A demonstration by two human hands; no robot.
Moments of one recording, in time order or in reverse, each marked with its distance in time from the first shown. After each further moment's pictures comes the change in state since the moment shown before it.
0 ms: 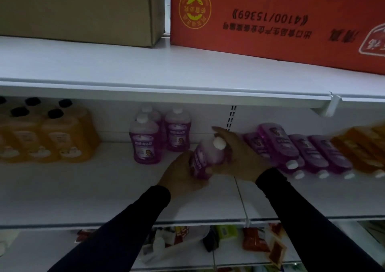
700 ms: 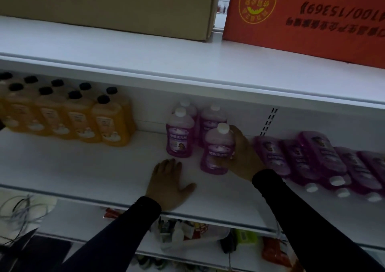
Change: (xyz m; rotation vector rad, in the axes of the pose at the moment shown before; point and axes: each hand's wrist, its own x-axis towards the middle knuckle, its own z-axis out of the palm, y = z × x) left_hand -0.066 -0.084 -0.046 0.764 0.122 -0.216; right_hand 0.052 0.002 0.071 -0.054 0.093 0.037
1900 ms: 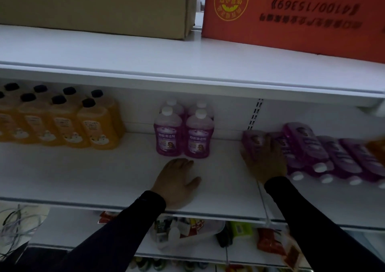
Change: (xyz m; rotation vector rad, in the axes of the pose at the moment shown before) left_hand 0.008 0.039 -0.017 -0.157 -0.022 0.199; right_hand -0.040 0.070 -0.035 -0.611 0.289 0.411
